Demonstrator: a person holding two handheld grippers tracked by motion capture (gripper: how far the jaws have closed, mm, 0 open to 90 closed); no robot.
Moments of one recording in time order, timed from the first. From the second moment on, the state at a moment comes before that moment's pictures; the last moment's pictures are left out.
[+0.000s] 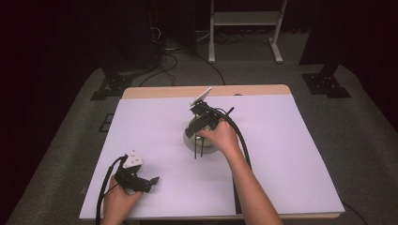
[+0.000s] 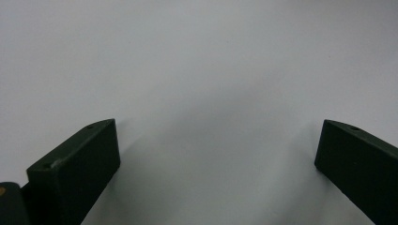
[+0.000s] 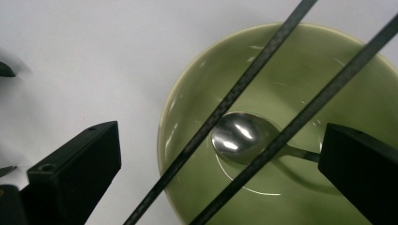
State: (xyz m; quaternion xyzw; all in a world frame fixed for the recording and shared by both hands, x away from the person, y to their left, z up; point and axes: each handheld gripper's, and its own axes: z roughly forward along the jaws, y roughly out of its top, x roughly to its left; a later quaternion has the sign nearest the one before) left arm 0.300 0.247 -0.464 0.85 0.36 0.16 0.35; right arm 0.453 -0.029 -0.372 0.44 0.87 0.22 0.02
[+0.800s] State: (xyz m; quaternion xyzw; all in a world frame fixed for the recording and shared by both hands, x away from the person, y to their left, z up) left arm 0.300 0.247 -0.464 0.85 0.36 0.16 0.35; right arm 0.448 -0.017 -0.374 0.42 0.88 0.22 0.01
